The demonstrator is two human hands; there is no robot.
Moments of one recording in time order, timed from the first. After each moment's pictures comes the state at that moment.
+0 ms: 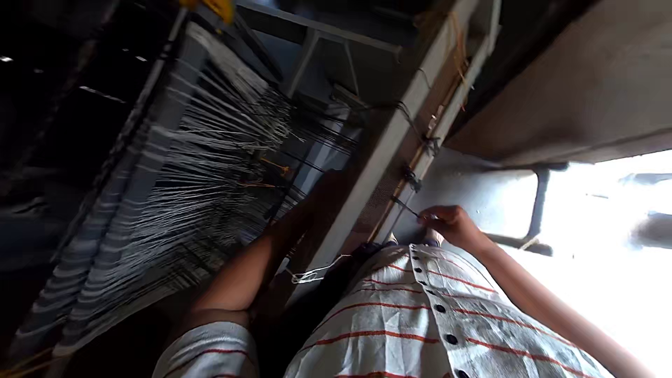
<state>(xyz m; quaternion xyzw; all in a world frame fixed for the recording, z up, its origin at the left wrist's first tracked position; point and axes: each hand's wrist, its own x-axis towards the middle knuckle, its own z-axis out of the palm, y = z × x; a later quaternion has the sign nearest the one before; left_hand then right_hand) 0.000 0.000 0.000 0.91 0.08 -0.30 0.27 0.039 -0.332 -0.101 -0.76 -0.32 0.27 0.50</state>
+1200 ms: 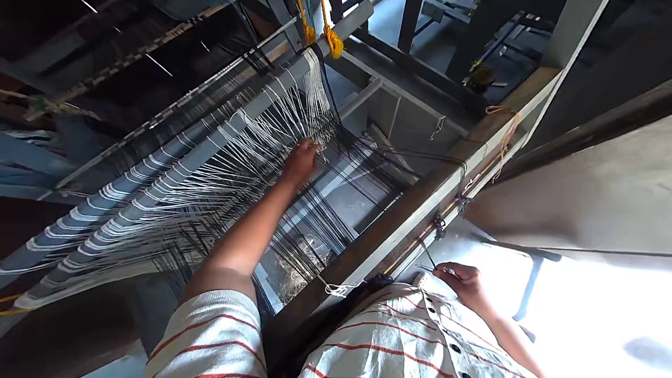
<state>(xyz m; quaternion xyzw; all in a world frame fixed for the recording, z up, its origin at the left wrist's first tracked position) -0.009 0.170 -0.030 0.97 0.17 0.06 0.15 0.033 -0.330 -0.079 -0.79 -0.29 0.27 0.46</state>
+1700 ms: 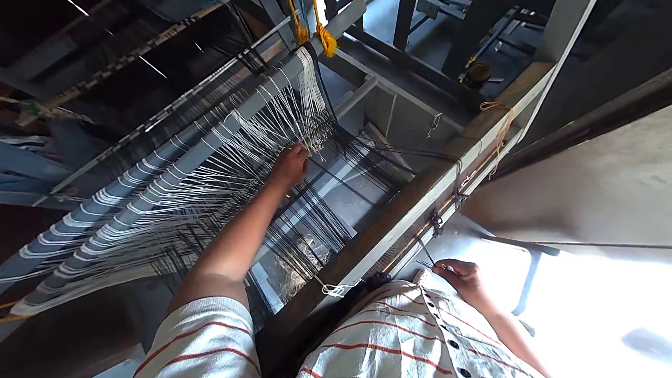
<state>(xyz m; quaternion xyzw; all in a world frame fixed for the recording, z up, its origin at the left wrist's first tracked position) -0.024 0.184 -0.029 0.99 0.13 0.00 0.10 0.036 -0.331 -0.078 -0.80 -0.30 0.27 0.45</state>
